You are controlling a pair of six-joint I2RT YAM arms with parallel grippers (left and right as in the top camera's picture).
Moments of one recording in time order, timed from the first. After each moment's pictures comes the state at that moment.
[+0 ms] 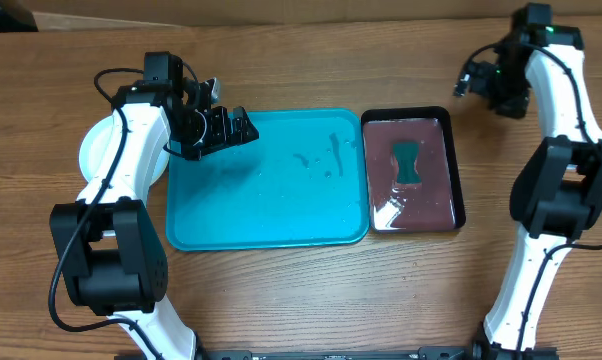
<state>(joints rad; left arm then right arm) 0.03 1.92 1.51 -0.92 0.50 -0.12 -0.12 2.35 2.17 -1.18 -0.15 0.23</state>
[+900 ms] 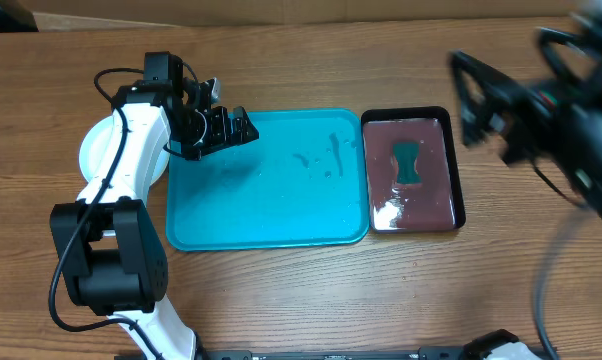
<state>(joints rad) 0.03 1.92 1.51 -0.92 0.50 -0.12 0.39 1.21 2.08 -1.04 -0.01 0.17</state>
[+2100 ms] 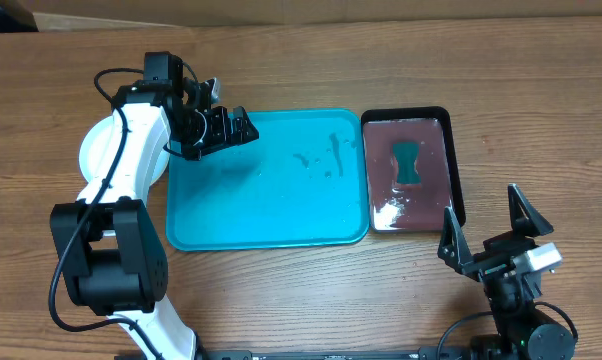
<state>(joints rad) 0.03 1.92 1.51 -0.92 0.50 -0.12 0.06 0.02 0.02 0.45 -0.24 0.15</state>
